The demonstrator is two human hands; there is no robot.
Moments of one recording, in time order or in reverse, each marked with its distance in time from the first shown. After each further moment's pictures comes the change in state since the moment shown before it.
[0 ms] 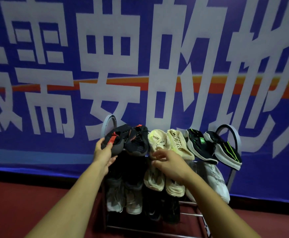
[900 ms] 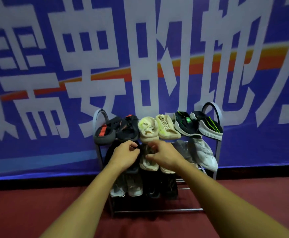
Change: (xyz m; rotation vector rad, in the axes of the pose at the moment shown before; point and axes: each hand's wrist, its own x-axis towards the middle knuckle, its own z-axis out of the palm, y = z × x) left_hand -0.091 -0.028 0.035 1.043 -0.361 0.389; right_hand -0.038 0.018 0.007 -0.113 0.044 0.027
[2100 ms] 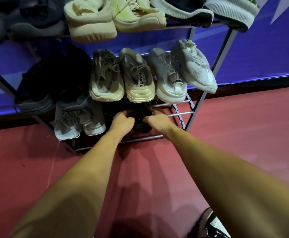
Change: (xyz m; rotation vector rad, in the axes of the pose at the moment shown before) left_hand 0.083 -0.133 0.275 -0.230 -0.293 -0.326; right_hand 0.032 0.231 0.155 0.437 -0.051 0.602
